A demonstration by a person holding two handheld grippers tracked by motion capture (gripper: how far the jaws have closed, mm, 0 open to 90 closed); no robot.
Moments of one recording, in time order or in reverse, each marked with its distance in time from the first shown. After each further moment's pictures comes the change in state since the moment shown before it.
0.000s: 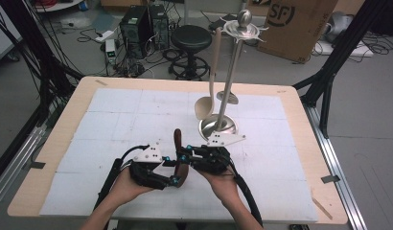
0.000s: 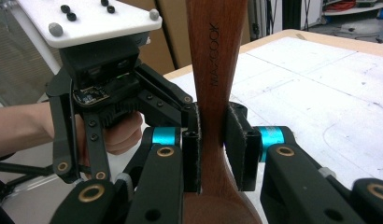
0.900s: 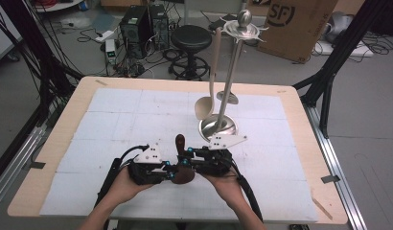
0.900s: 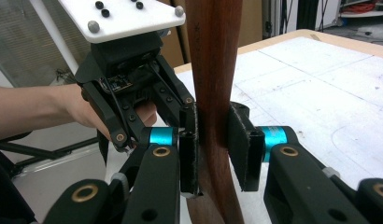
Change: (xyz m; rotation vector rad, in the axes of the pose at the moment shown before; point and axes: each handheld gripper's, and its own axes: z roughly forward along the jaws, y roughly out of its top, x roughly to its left) left arm 0.003 -0.002 -0.002 0.036 0.014 0.046; right arm 0.001 0.000 -0.006 0.025 0.049 -0.051
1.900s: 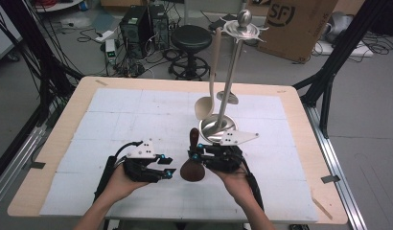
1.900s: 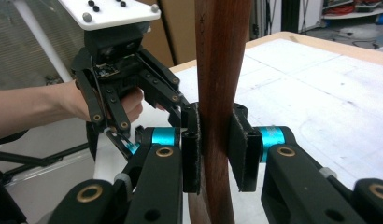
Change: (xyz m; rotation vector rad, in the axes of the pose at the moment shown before) left arm 0.014 -0.004 -0.014 -0.055 0.025 -0.055; right arm -0.015 0.000 -0.025 -0.022 -0.051 0.019
